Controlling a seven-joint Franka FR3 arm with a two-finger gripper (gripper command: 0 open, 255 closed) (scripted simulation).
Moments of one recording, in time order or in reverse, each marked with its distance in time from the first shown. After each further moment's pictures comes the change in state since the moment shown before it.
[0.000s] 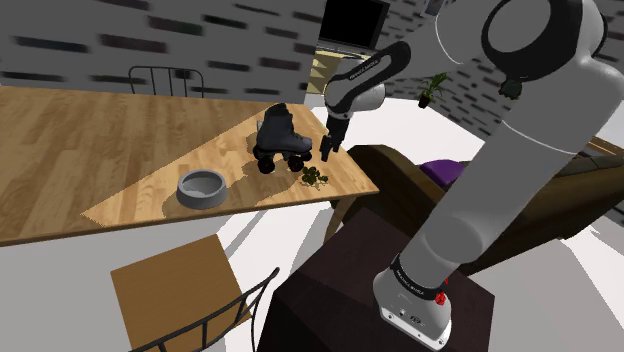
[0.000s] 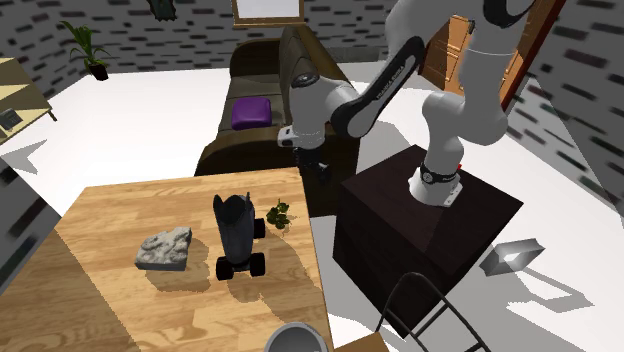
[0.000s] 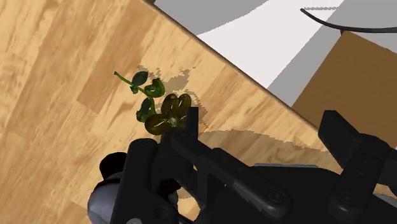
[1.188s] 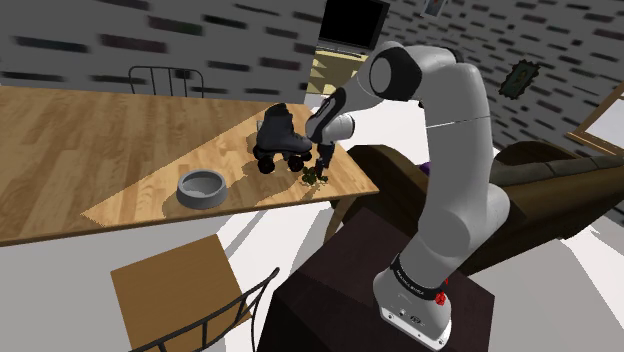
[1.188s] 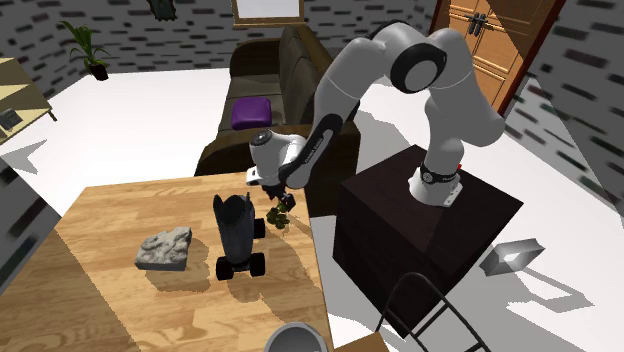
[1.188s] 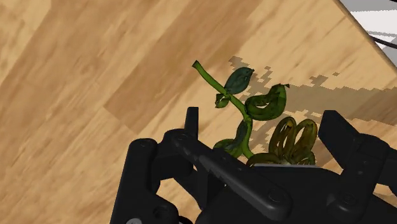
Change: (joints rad) arm -0.171 0.673 0.044 0.446 0.134 0.174 -0.304
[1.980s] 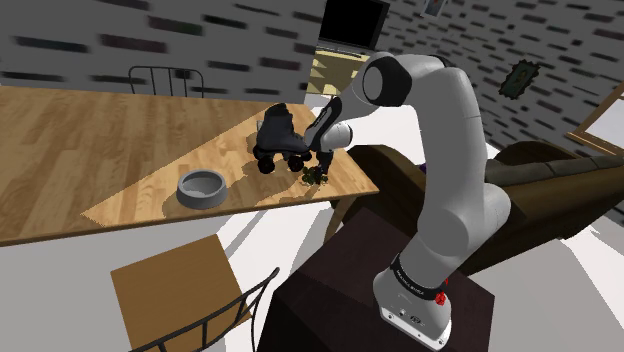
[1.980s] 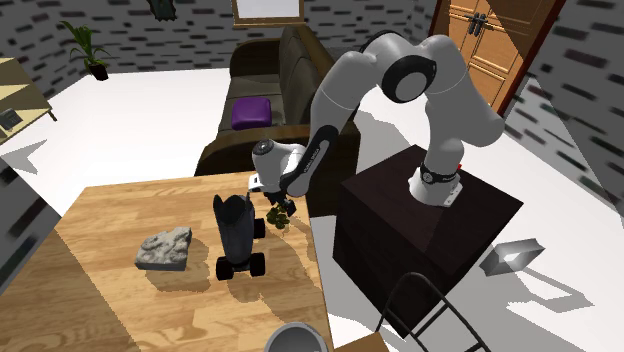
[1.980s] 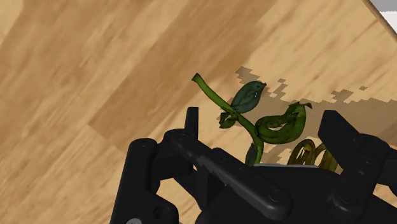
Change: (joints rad) arm -0.021 0.081 0.017 0.025 0.014 0.057 -0.011
